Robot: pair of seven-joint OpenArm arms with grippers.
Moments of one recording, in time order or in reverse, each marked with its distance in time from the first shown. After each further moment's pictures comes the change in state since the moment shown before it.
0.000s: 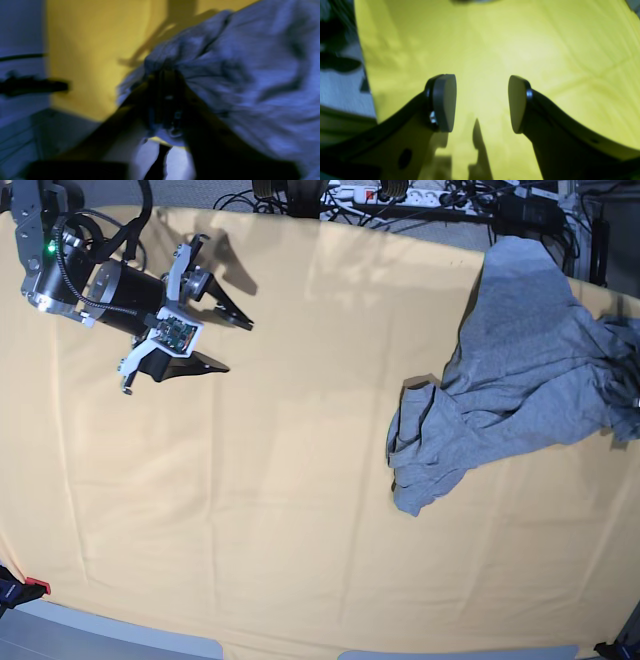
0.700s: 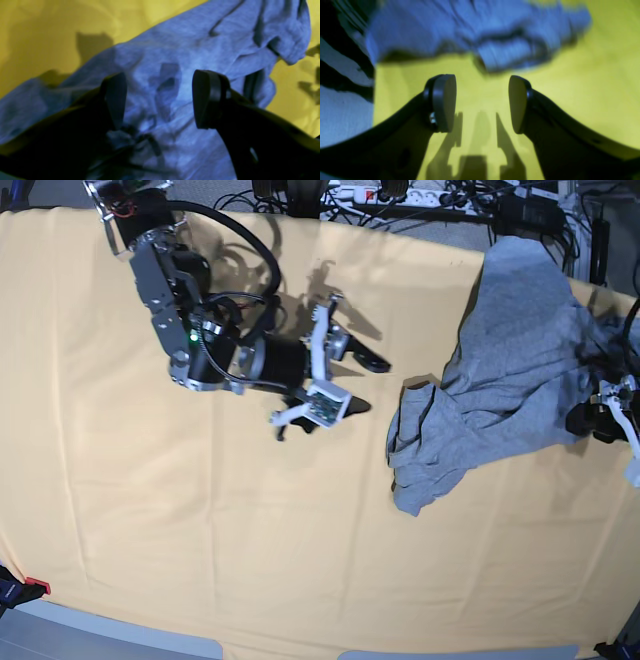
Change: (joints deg) left arm 0.0 7.6 0.0 0.0 -23.8 -13.0 1.1; right arm 23.8 -22.6 -25.2 -26.8 -8.6 -1.8 0.6
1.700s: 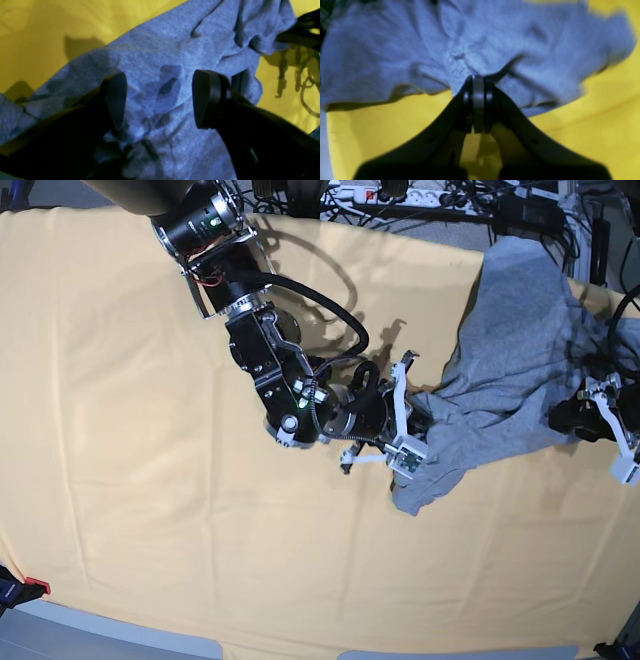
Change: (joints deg) left arm -0.2 2.0 -0.2 -0.1 -2.1 -2.5 0.6; right arm 12.8 -16.3 0.0 -24.6 -11.4 -0.7 -1.1
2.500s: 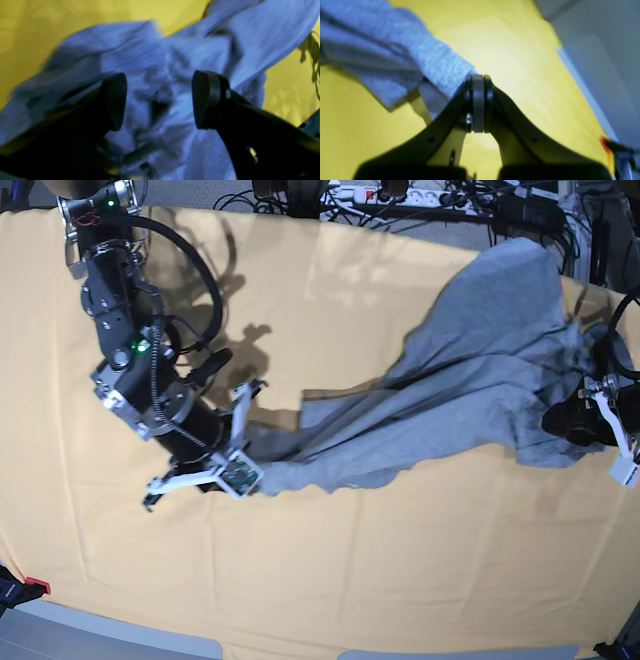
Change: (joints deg) left arm 0.0 0.0 0.0 0.0 -5.4 -2.8 0.7; right arm -8.8 26.1 12.0 39.0 -8.9 -11.8 -7.5
